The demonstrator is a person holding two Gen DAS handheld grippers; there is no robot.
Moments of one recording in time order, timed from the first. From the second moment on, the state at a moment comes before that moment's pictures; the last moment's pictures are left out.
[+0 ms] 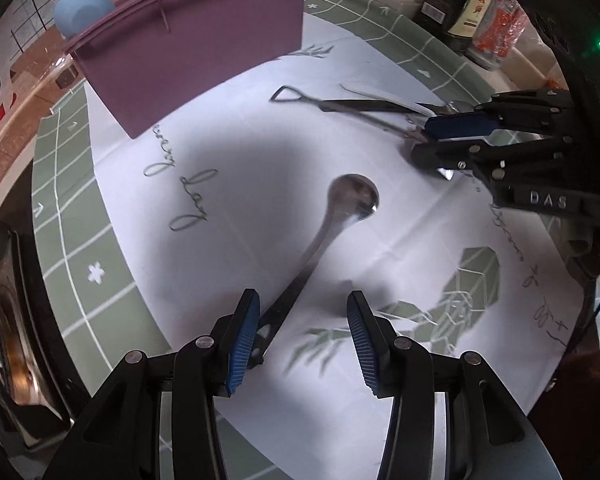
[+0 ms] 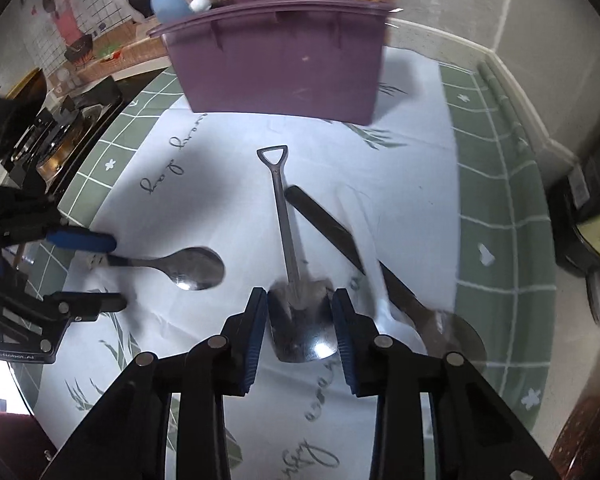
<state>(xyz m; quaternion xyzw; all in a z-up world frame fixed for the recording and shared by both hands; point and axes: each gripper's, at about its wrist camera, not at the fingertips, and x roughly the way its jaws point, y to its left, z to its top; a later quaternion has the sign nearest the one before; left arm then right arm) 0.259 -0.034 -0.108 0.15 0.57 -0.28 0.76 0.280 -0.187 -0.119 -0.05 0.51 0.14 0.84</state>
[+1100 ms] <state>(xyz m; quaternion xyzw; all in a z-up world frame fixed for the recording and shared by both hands) 0.275 -0.100 -0.111 0.12 0.57 -0.27 0.77 0.214 -0.230 -0.108 0.01 0.51 0.13 0.85</state>
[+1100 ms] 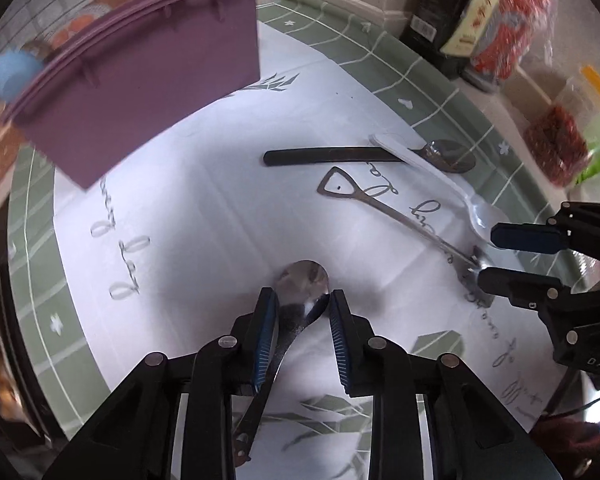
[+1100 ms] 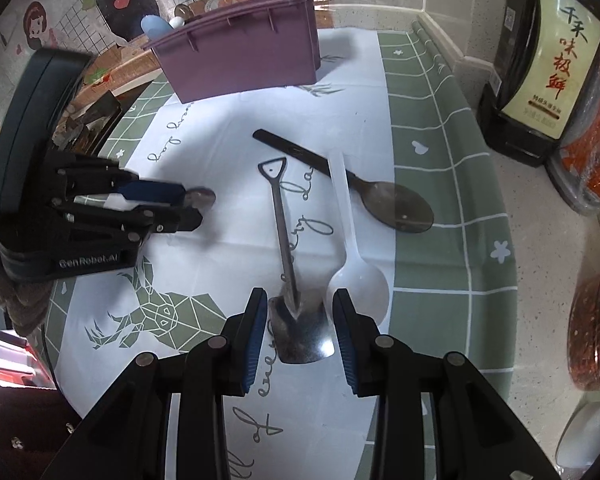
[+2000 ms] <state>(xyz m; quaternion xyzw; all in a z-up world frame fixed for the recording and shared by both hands) 0.239 0.000 -0.058 -0.06 0.49 -0.17 0.85 0.207 -0.220 -0.127 -0.06 0.52 0.11 0.85</state>
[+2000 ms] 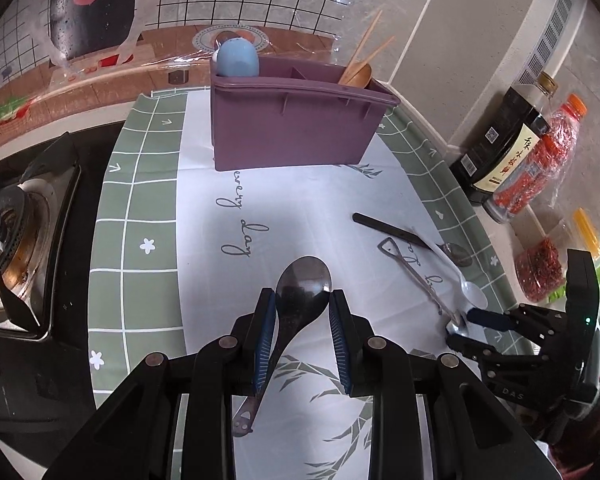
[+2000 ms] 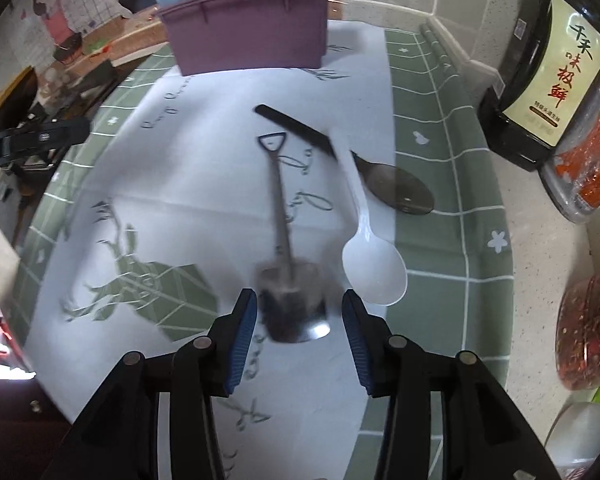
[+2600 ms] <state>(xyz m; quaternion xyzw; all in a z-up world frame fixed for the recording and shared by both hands) 0.227 0.013 -0.032 -0.07 0.46 -0.17 0.87 0.210 -0.216 -0.010 -0.06 0.39 0.14 0.91</state>
